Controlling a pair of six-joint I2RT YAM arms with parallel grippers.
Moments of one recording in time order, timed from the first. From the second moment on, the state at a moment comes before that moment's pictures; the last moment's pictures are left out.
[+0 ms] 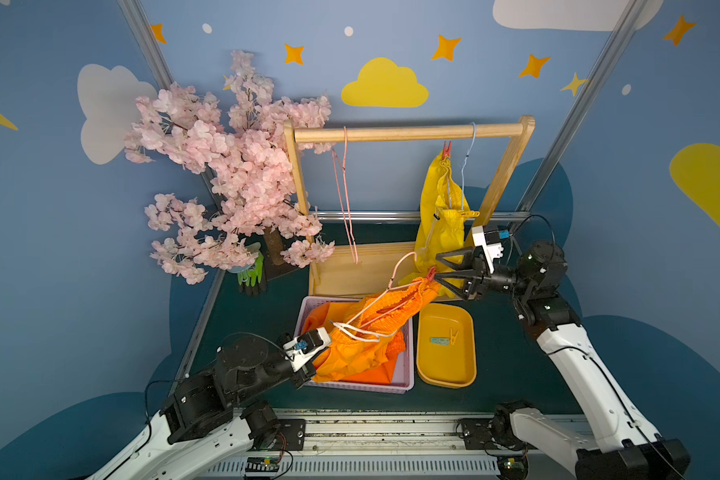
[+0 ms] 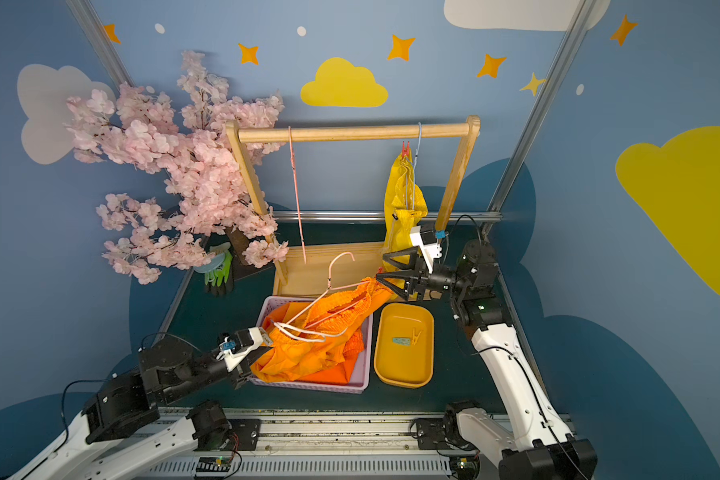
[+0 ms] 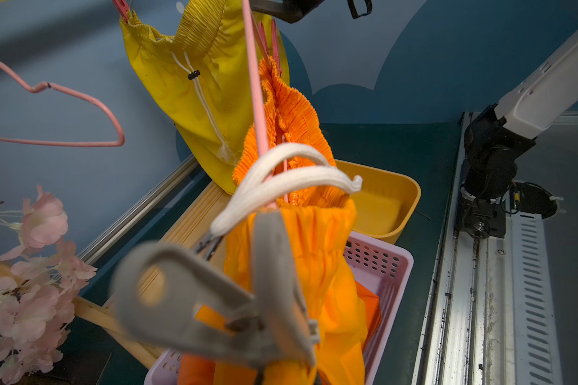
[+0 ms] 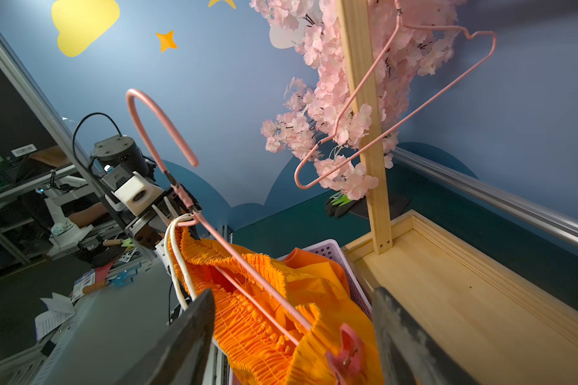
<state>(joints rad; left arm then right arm) -0.92 0.43 0.82 -0.71 0.02 0.27 0.21 1.04 1.02 0.01 -1.19 0.22</state>
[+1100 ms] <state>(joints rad) -0.91 0.41 0.82 -0.70 0.06 0.29 0.24 1.11 1.00 0.02 -1.23 0.13</state>
